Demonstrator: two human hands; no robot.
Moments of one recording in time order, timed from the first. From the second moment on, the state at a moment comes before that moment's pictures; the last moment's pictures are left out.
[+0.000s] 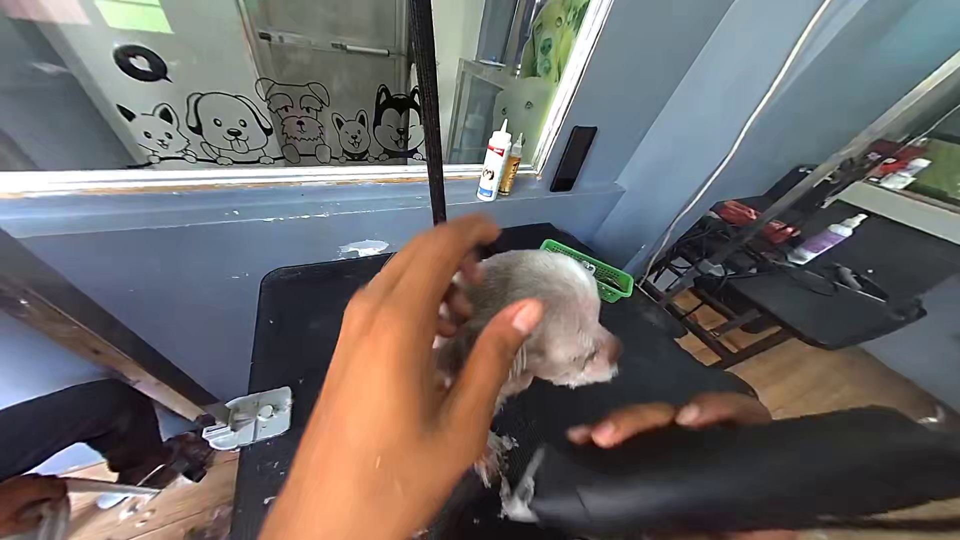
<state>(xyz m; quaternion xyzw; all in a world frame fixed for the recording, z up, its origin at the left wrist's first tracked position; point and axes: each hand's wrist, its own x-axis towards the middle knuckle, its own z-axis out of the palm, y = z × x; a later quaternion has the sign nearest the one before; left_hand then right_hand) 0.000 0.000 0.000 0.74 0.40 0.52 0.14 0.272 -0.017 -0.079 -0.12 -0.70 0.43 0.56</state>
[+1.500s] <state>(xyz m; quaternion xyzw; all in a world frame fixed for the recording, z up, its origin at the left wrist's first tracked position) 0.158 -0.125 -0.116 -0.05 0.12 0.69 0.71 0.221 -0.040 0.027 -0.37 -0.89 0.05 0.24</state>
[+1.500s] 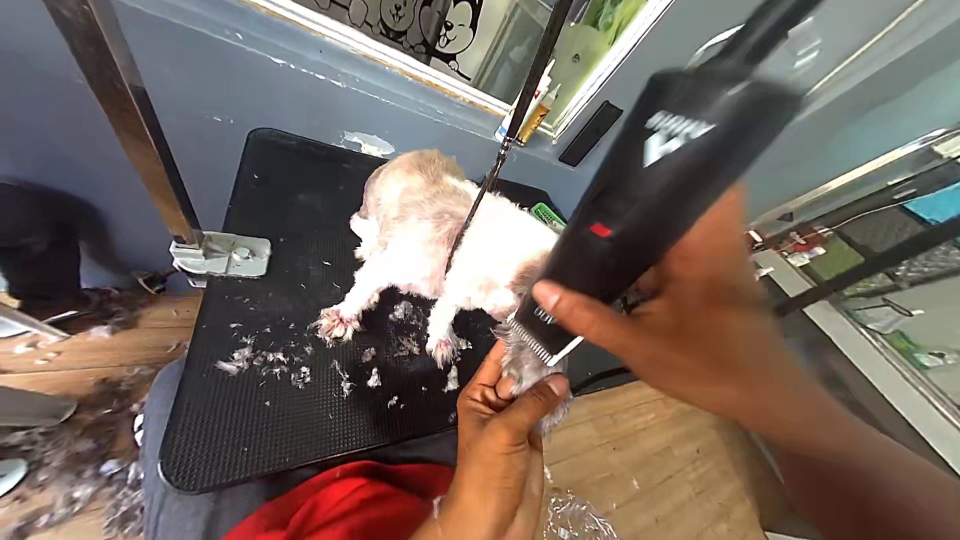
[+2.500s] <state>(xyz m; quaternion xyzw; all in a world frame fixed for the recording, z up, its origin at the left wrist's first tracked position) 0.169 -0.114 -0.134 -0.04 0.13 0.65 0.74 0.217 -0.018 -0.006 -0.40 -0.90 -0.06 0.17</state>
